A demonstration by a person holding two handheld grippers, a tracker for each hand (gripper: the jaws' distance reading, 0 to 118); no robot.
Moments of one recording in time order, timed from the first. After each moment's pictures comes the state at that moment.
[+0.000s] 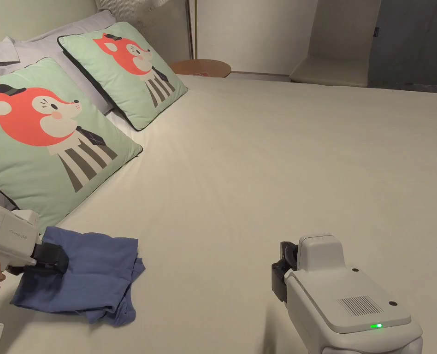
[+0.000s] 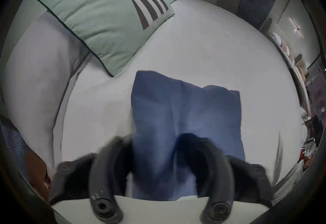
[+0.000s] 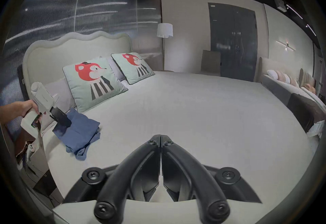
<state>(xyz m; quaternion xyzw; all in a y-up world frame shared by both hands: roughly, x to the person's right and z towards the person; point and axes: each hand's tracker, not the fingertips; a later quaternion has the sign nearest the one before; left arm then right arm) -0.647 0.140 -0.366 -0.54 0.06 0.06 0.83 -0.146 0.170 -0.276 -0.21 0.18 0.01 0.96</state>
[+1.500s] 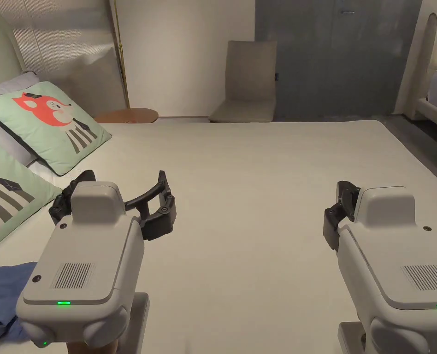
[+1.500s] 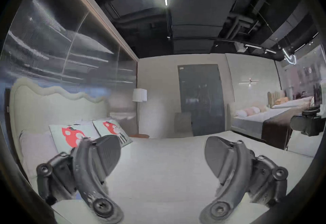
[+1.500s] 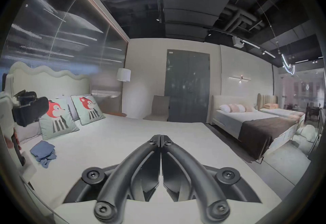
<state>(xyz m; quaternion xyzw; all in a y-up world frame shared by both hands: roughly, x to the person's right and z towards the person) -0.172 0.281 -0.170 0.08 0.00 -0.02 1.00 0.109 0.289 -0.140 -0.01 0.00 0.03 1.00</state>
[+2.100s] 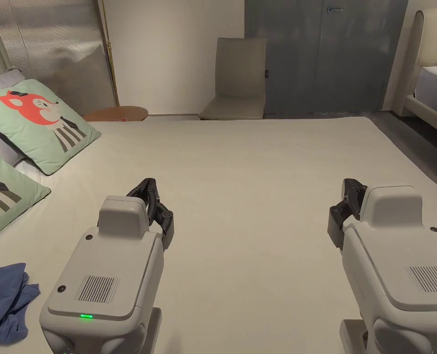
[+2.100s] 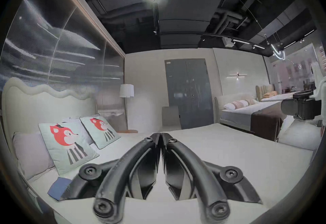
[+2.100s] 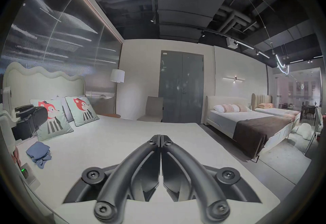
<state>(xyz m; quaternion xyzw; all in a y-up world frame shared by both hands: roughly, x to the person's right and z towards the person) -0.149 0.268 -0.170 0.05 -0.05 -0.04 1.00 0.122 0.286 -0.136 0.00 -0.02 0.02 1.00</state>
